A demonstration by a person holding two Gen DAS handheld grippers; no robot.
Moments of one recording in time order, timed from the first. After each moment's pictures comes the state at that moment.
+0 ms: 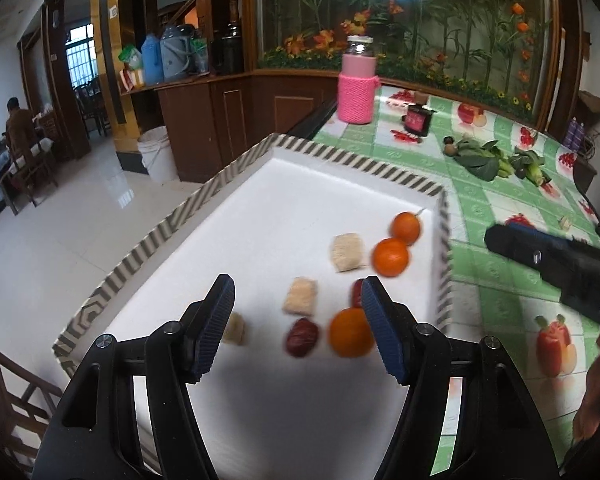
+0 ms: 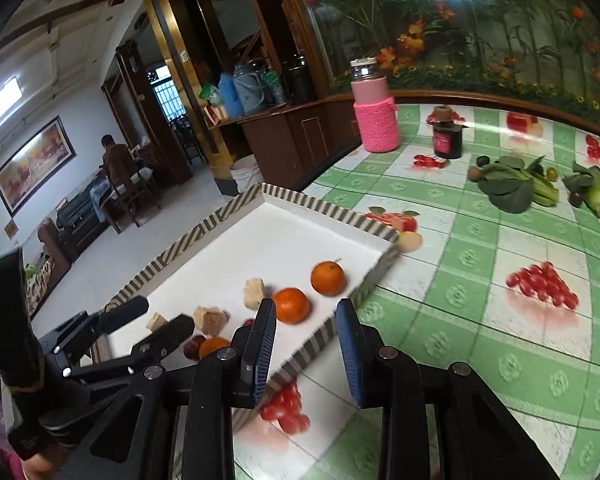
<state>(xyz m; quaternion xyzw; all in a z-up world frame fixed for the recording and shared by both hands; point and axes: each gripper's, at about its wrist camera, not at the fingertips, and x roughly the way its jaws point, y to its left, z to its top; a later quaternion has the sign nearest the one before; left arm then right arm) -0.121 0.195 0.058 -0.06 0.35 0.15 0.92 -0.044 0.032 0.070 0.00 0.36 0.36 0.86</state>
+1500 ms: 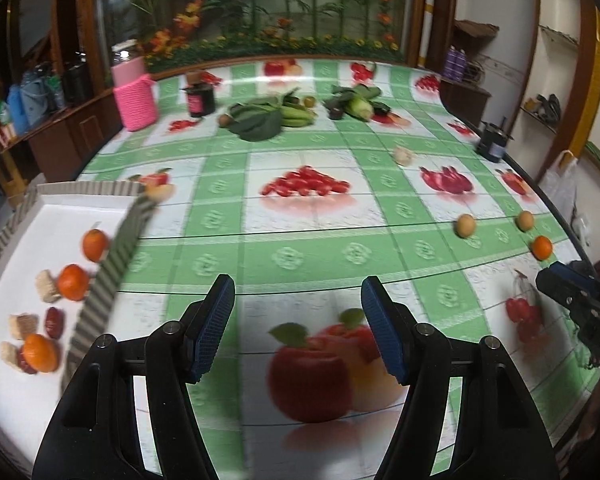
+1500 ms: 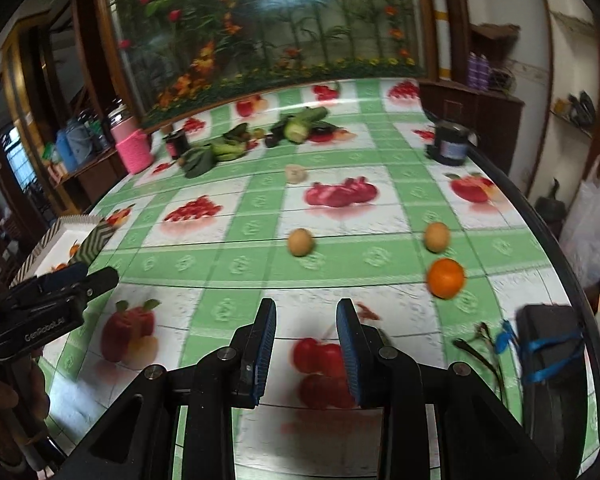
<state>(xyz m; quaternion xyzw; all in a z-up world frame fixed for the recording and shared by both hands) -0.058 -0.028 0.048 0.01 0.39 -0.06 0.92 -0.098 -0.265 0.042 0.07 0.37 0.07 0.92</state>
